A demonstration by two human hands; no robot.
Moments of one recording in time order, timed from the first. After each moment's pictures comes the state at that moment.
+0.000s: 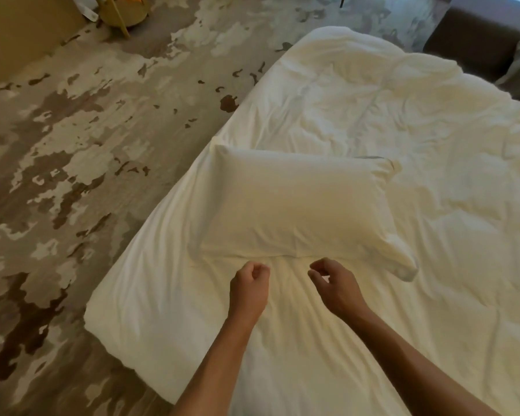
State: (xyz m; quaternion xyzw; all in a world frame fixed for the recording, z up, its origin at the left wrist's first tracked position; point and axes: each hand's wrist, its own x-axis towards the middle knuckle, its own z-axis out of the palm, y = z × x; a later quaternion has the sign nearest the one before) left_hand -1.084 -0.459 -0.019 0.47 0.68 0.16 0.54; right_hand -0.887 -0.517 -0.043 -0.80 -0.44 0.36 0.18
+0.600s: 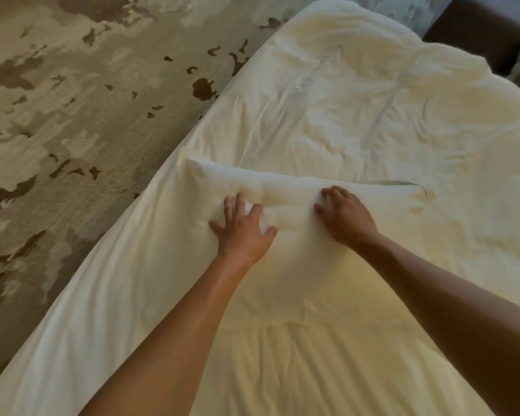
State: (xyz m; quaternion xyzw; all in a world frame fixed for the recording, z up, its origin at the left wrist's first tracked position) left_hand -0.995 -0.149 -0.178 0.76 0.57 -0.04 0.32; right_hand -0.757 -0.197 -0.164 -0.81 -0.55 0.19 0.03
